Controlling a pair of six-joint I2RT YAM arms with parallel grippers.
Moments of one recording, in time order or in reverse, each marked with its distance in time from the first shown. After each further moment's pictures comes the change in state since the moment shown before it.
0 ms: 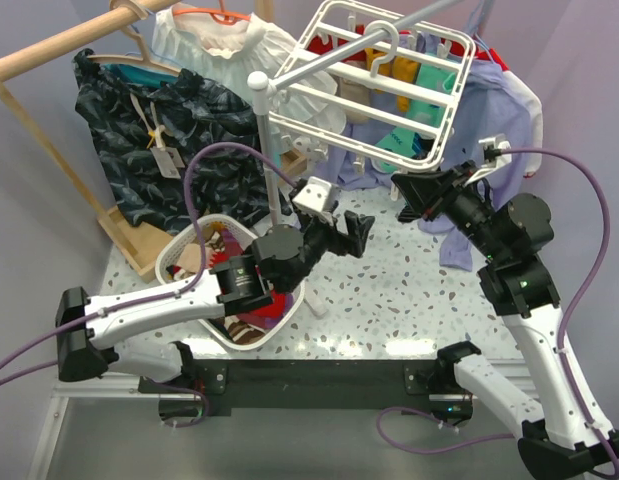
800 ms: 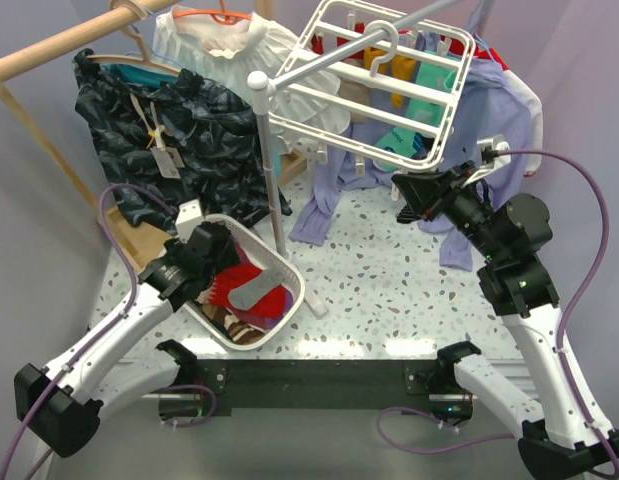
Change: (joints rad) left arm 0.612 -0.382 -0.350 -0.906 0.002 -0.518; right arm 0.000 0.000 -0.009 0.001 0.010 -0.039
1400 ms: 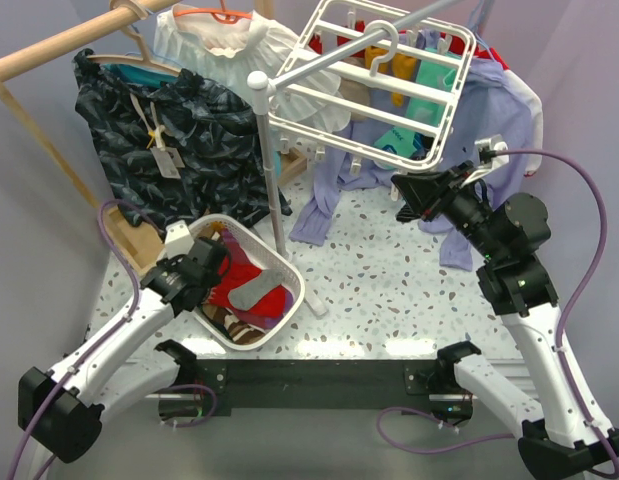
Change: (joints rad) left arm 0.088 -0.037 -0.110 -0.180 -0.086 -0.113; right arm 0.000 0.003 -0.005 -0.002 -0.001 -0.013
